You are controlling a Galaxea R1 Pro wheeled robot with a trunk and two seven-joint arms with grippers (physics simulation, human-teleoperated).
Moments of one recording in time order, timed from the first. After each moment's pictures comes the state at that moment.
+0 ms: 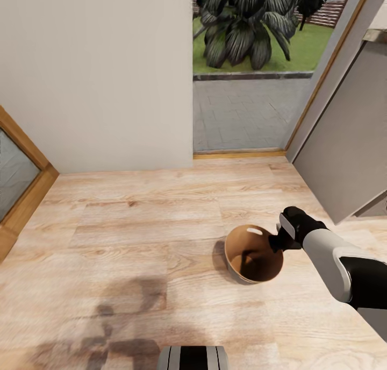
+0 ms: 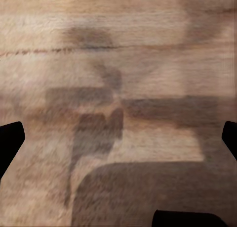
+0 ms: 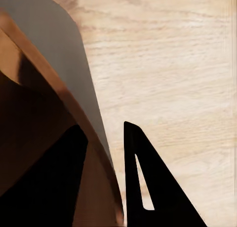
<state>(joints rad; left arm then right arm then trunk) 0.16 0.13 0.10 -0.88 0.13 -0.43 -0.13 -1.22 -0.14 -0.04 -0.17 0.09 1.02 0.01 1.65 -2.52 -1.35</state>
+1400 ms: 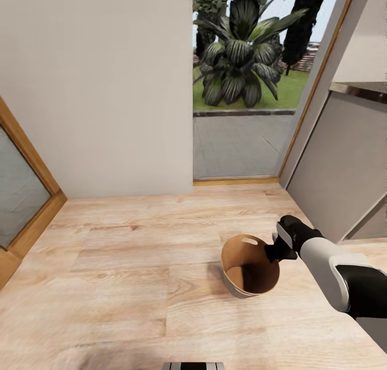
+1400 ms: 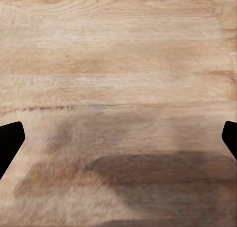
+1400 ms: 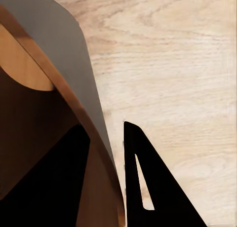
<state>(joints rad) 0.16 0.13 0.10 -0.88 0.13 -0.40 -0.13 -1.17 -0.13 -0.03 -0.16 0.10 1.02 0.08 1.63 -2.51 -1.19</state>
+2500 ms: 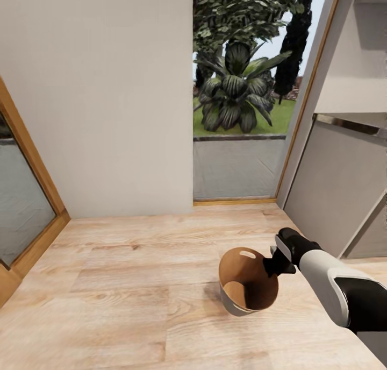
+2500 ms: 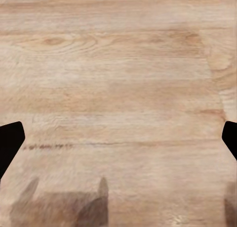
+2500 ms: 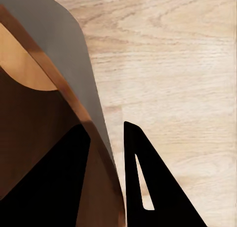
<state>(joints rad) 0.15 0.13 0.09 -0.88 0.12 -0.36 -0.13 -1.09 -0.12 -0.02 -0.16 0.11 1.02 0.12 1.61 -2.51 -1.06</state>
